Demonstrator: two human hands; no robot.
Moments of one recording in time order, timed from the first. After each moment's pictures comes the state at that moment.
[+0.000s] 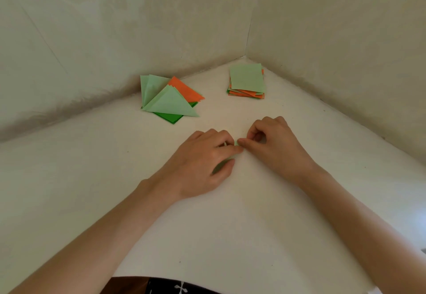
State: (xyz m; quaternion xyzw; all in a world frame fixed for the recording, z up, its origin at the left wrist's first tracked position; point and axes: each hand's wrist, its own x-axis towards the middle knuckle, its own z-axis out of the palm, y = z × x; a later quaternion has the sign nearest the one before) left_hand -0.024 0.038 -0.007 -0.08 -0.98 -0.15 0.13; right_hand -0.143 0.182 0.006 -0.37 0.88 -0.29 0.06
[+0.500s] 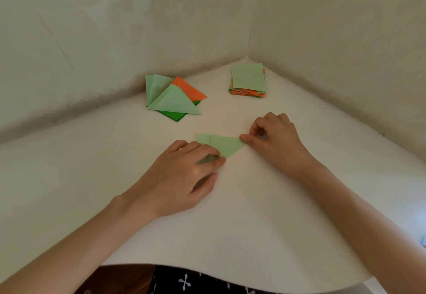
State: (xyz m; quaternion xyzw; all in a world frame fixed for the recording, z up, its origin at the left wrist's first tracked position) left_hand 0.022 0.029 -0.004 -0.07 -0.99 -0.05 0.12; right_hand -0.146 0.181 0.002 -0.37 0.90 -0.25 0.03
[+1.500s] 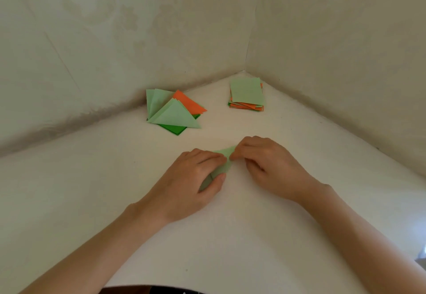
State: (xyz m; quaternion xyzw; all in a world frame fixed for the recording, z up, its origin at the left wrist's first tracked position) left_hand 0.004 0.031 -0.012 -0.04 -0.96 -0.21 0.15; right_hand -0.134 0.186 0.005 -0.60 0.77 -0.23 -0.04
